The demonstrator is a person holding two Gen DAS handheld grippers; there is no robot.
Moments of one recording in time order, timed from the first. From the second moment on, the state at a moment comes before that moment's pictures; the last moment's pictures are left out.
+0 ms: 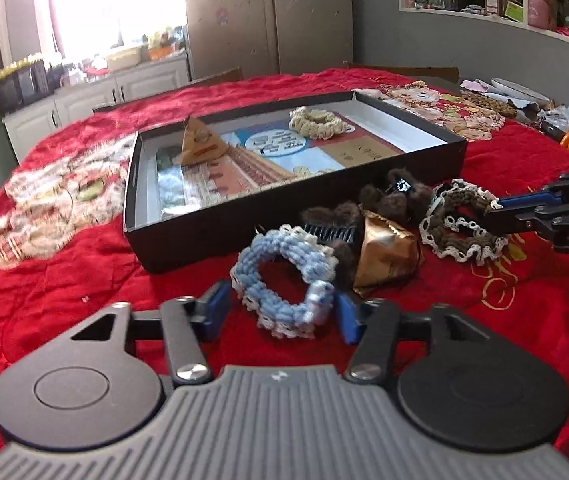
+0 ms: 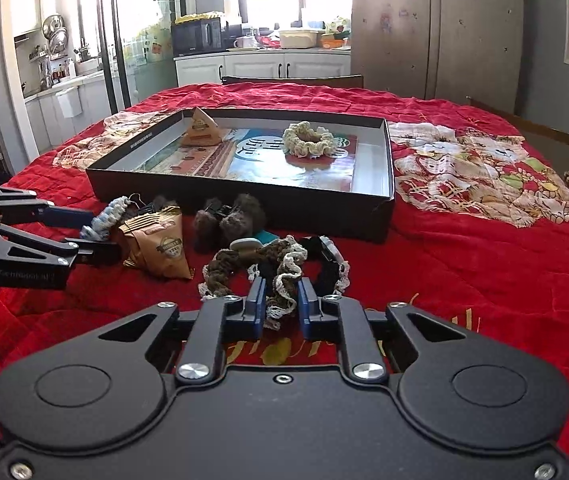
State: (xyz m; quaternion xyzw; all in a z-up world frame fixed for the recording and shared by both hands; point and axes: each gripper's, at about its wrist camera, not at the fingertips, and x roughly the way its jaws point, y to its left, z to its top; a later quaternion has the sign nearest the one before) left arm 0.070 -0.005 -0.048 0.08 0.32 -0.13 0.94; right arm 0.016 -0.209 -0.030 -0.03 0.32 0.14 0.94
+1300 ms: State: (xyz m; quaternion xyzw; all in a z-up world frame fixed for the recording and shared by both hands) left arm 0.060 0.004 -0.014 0.06 0.28 -0.14 0.95; right arm -0.003 -0.200 0.010 -0.06 0.24 0.16 0.95
